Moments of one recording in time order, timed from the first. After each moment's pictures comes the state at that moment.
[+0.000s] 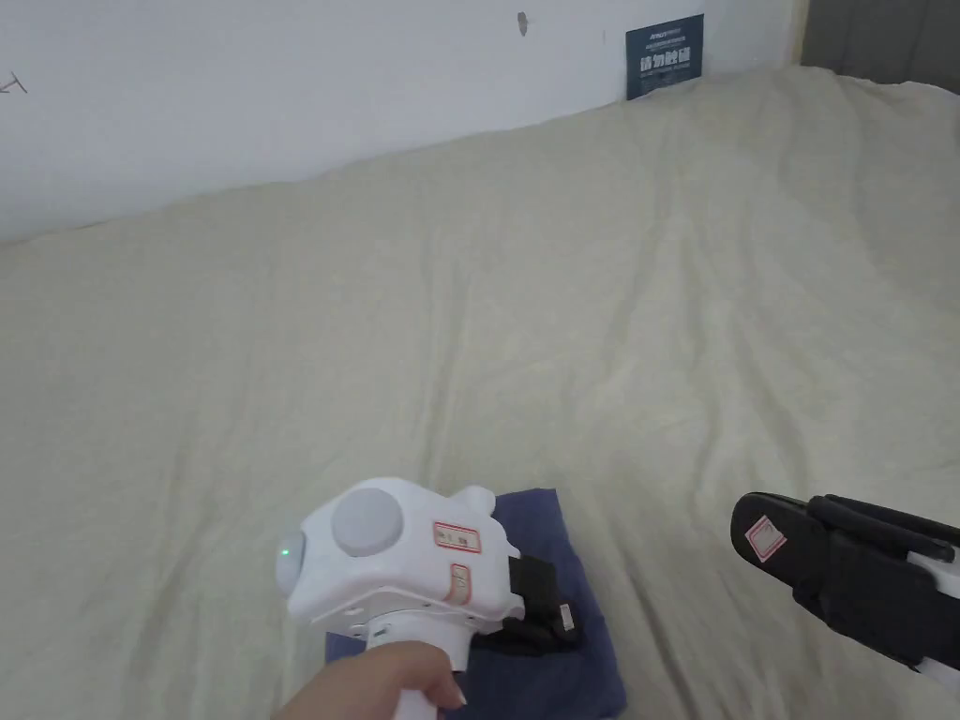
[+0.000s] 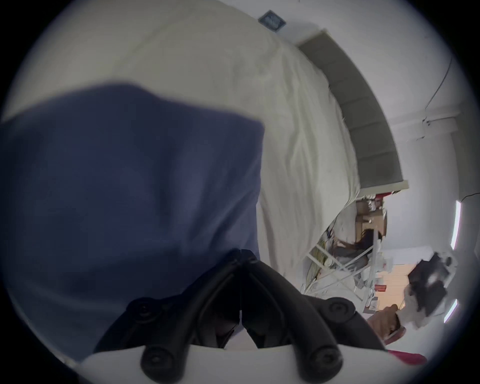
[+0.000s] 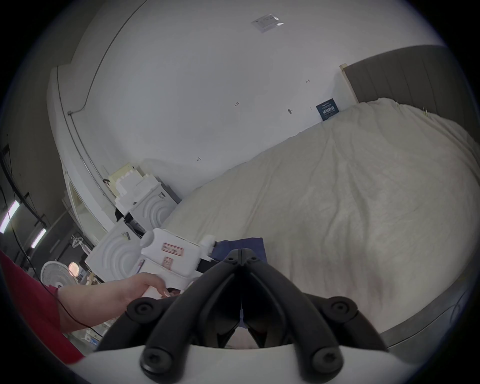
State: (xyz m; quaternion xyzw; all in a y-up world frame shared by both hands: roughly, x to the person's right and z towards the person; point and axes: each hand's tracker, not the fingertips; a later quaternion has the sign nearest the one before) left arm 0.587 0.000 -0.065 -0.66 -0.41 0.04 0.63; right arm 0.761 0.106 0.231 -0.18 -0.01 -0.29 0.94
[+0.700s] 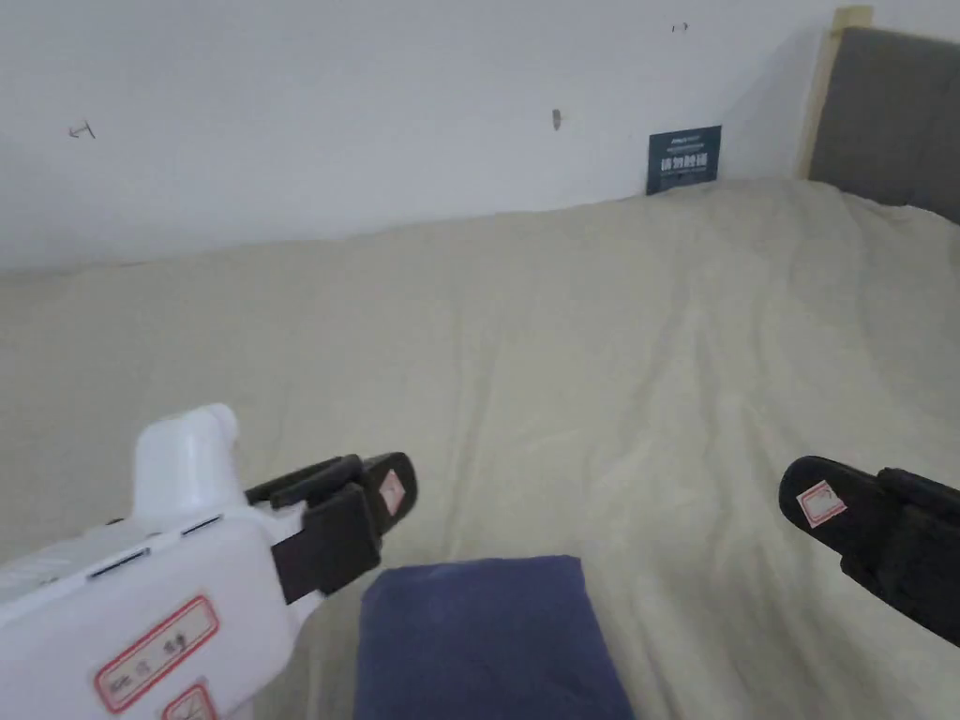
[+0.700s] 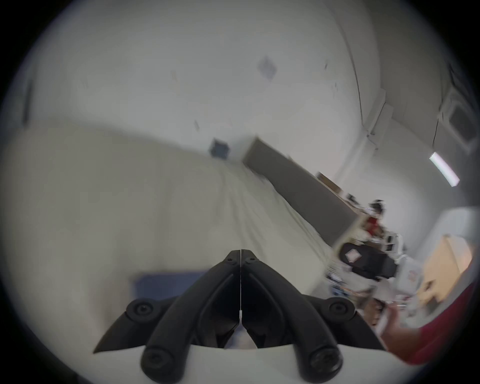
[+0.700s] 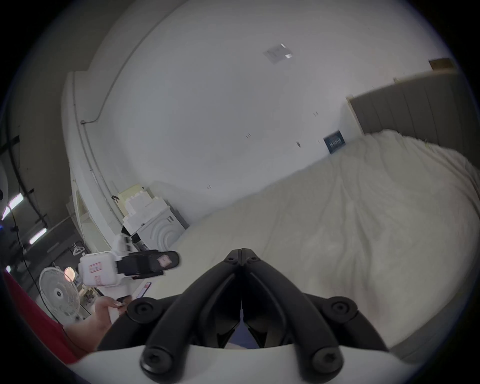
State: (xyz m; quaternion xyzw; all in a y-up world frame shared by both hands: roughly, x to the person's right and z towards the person) left arm 0.394 0.201 0.013 -0.19 -0.44 0.10 0.87; right arm 0.742 0.174 0.240 -0.06 0.00 -0.26 0.96
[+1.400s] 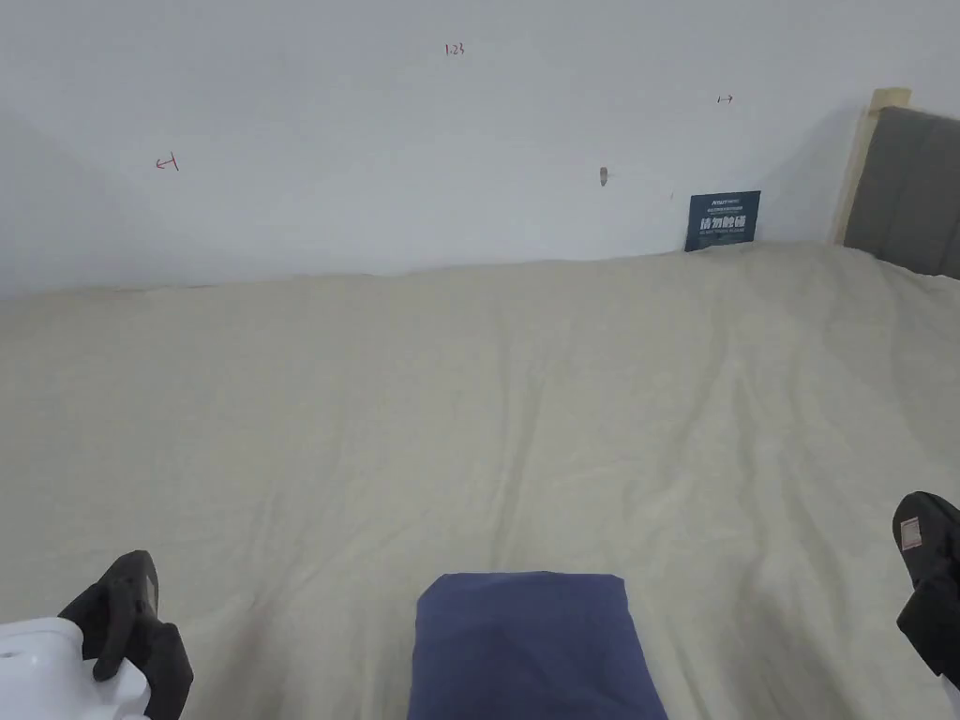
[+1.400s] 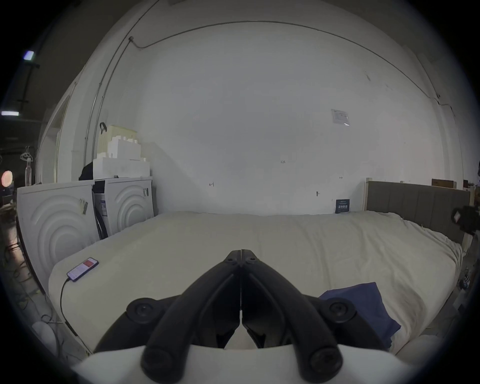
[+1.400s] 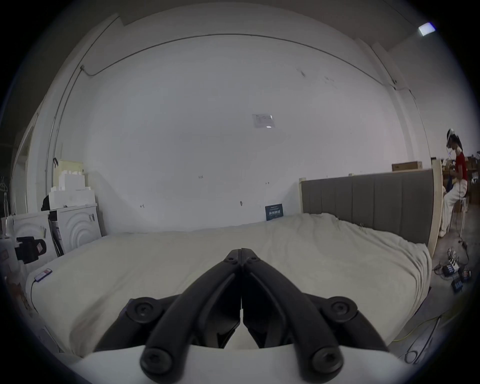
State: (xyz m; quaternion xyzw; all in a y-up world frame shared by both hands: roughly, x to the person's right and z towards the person) left arm 0.309 0.122 0.049 -0.03 -0.13 -0.01 0.99; right arm 0.700 0.122 0.235 0.02 -0.24 -0.06 0.97
